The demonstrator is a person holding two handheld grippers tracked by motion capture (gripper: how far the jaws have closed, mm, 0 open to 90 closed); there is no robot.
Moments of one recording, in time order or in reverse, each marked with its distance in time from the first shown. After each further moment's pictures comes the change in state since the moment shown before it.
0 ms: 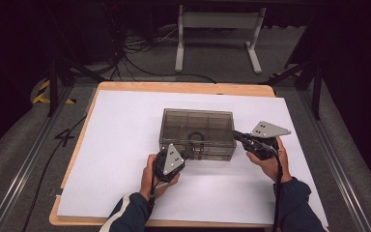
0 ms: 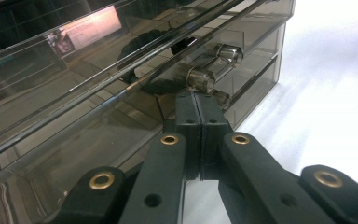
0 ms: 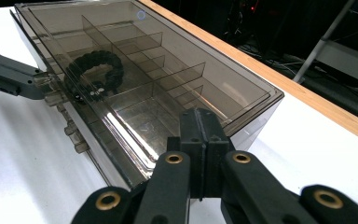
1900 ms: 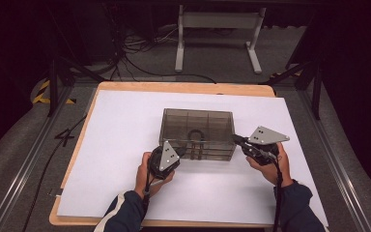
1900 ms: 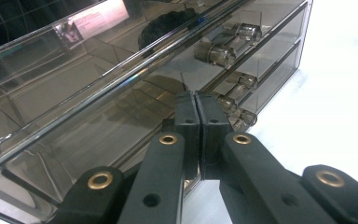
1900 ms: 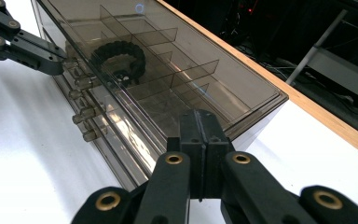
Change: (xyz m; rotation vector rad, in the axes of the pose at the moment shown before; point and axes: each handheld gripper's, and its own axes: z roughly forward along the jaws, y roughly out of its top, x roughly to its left) left arm 0.013 -0.002 -0.007 0.046 0.022 0.007; right arm 0.016 0.002 -0.009 0.016 -0.025 -0.074
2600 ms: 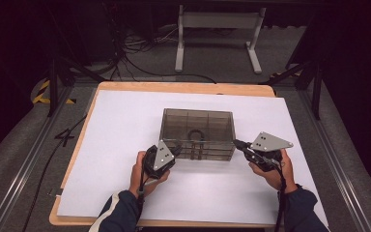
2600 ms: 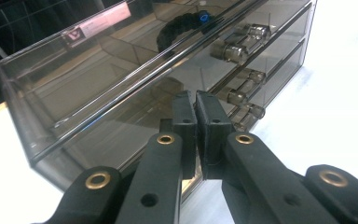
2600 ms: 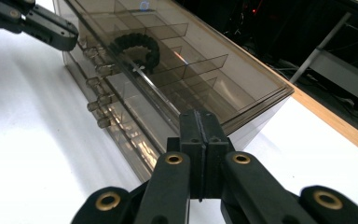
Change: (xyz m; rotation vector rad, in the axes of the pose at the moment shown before) left arm 0.011 -0.001 -0.014 0.007 0.007 0.009; right arm 0.010 -0.005 -0.013 0.010 0.009 -0.030
